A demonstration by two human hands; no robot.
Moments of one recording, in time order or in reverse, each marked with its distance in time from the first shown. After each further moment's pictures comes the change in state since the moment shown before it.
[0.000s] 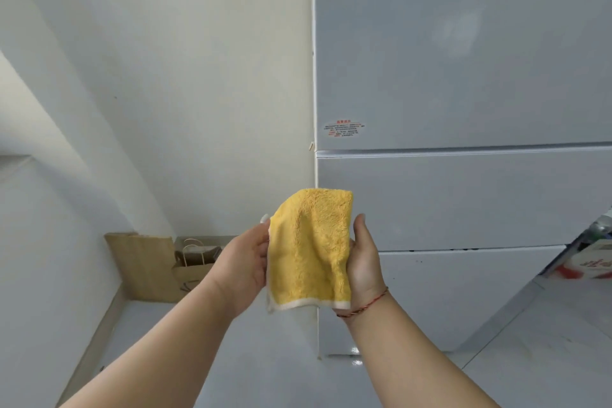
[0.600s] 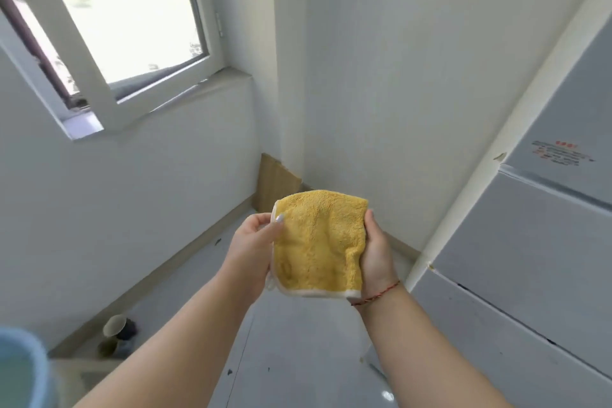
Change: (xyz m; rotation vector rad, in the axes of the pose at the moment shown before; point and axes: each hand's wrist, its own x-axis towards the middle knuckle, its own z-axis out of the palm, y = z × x) left_hand -0.094 -0.058 -0.084 -0.220 0.715 0.284; right_hand 0.016 0.093 0.042 -0.304 -0.184 0.544
